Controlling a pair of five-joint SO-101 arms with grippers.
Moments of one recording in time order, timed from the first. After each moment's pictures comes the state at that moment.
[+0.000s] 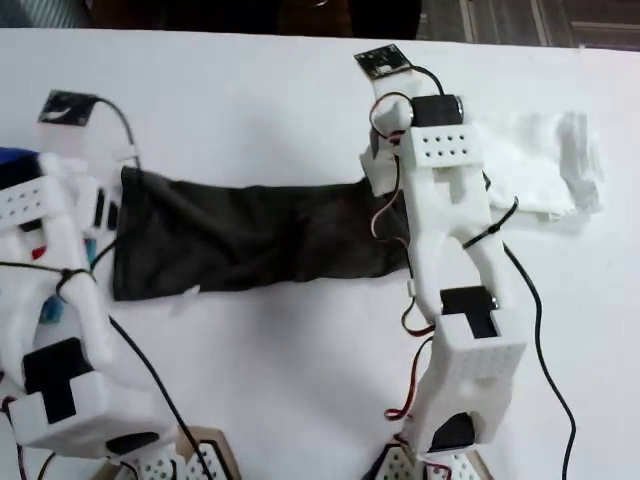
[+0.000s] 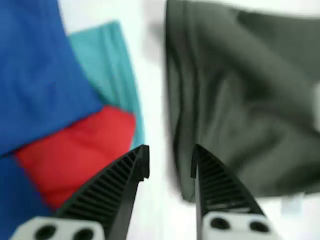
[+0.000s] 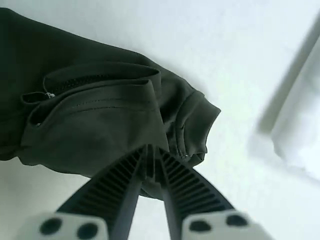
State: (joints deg) left arm -28.3 1.6 9.5 69.5 -21.4; right arm -10.9 21.8 -26.6 89.2 16.1
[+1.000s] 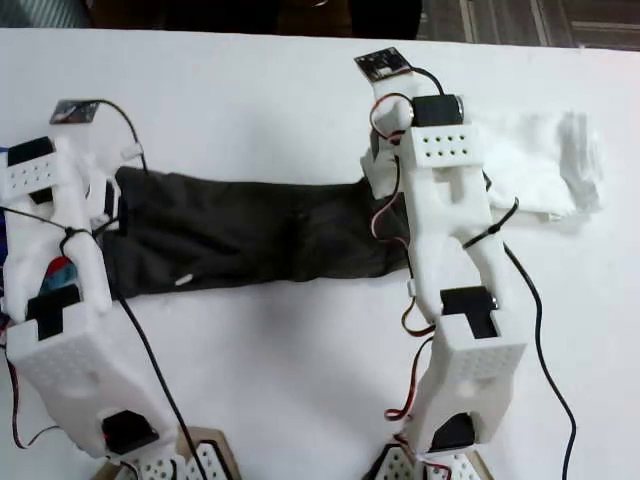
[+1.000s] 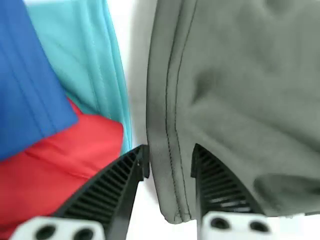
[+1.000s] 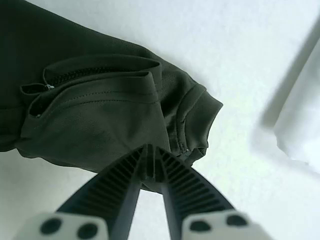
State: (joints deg) left arm -30.0 22.4 -6.1 77.0 -16.0; right arm -10.9 21.8 -26.6 90.6 16.1
